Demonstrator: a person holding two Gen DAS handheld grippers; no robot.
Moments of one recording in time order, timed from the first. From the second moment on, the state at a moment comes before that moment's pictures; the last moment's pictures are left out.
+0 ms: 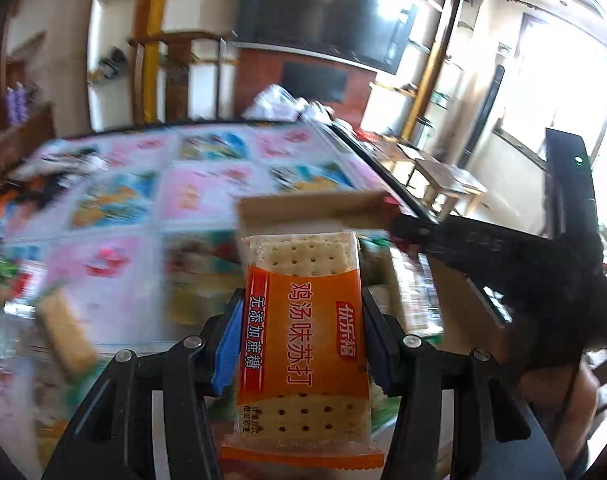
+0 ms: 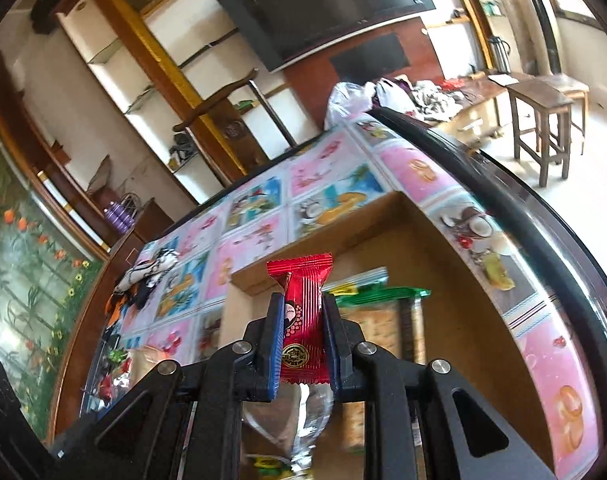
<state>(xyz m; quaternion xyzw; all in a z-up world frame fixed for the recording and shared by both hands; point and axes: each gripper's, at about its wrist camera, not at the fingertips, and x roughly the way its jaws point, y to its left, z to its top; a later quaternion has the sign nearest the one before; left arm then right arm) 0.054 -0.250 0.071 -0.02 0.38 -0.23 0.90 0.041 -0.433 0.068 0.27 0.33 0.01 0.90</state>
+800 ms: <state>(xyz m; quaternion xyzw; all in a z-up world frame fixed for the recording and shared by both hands) 0.057 -0.288 0.035 0.01 0.39 -0.25 0.89 0.058 -0.431 0.048 0.26 0.38 0.02 0.89</state>
